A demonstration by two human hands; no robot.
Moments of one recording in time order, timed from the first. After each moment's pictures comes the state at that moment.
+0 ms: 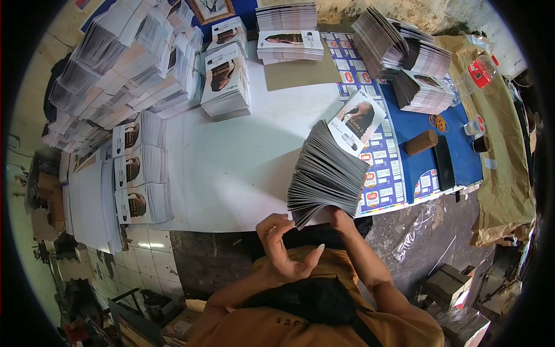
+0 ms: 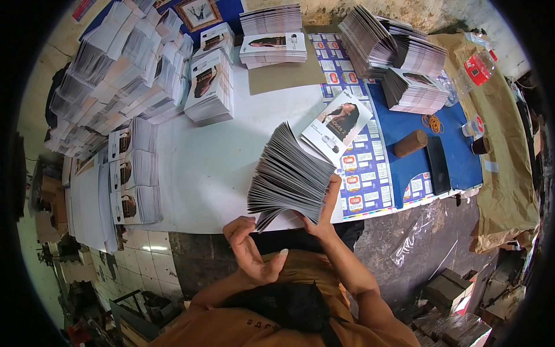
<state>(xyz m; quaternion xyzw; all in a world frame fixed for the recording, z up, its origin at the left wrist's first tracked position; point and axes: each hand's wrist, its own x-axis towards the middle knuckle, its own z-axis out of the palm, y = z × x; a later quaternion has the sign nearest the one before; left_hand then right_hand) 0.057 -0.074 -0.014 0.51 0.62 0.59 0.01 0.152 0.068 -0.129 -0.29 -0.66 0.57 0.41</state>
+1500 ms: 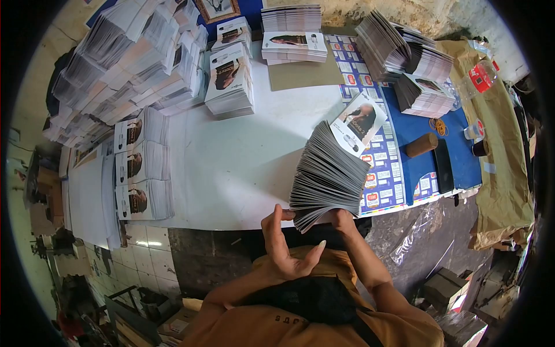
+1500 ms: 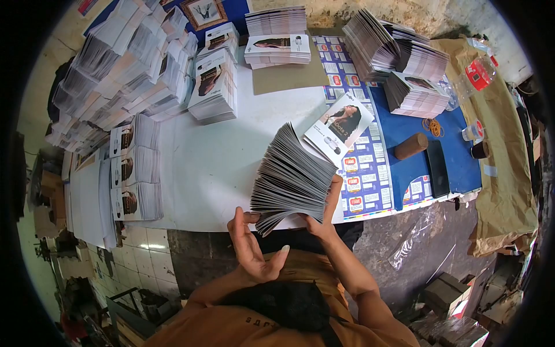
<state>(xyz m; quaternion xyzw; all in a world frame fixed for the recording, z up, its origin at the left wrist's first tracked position) 0.062 -0.072 -0.014 0.47 0.62 0.63 0.05 0.159 0.068 -0.143 -0.29 -0.64 0.59 0.40</state>
